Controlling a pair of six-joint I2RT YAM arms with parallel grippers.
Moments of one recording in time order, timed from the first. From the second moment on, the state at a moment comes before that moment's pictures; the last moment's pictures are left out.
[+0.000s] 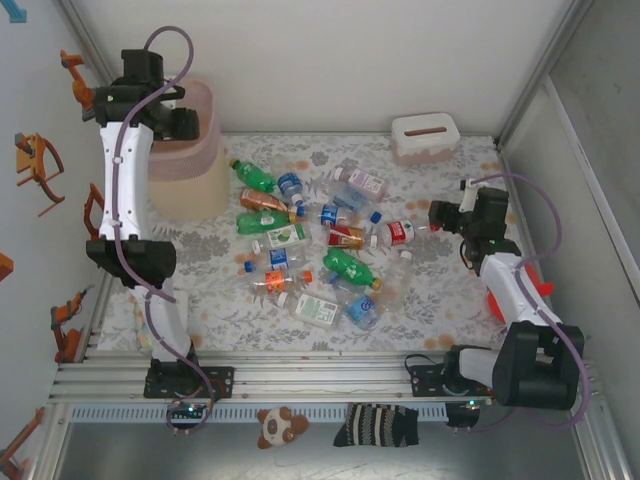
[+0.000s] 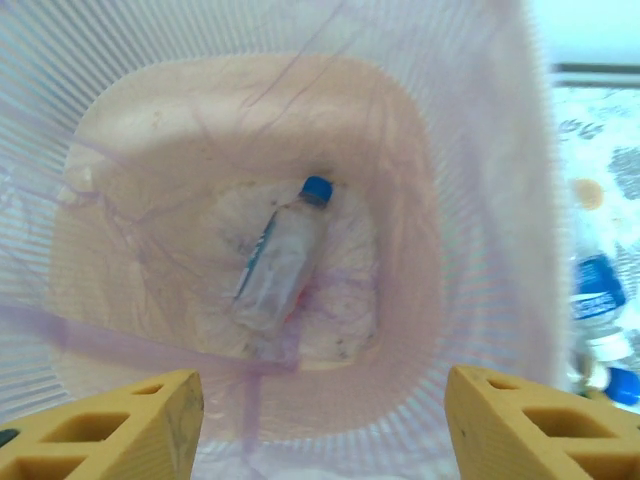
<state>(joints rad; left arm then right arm) -0.11 2.02 2.56 -1.42 -0.12 -0.05 -0.06 1.21 0.75 -0.11 -0.16 0.09</state>
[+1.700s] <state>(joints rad) -0.42 2.57 2.46 -1.10 -0.50 -0.90 -0.06 1.21 0.76 -0.10 -0.16 0.10</state>
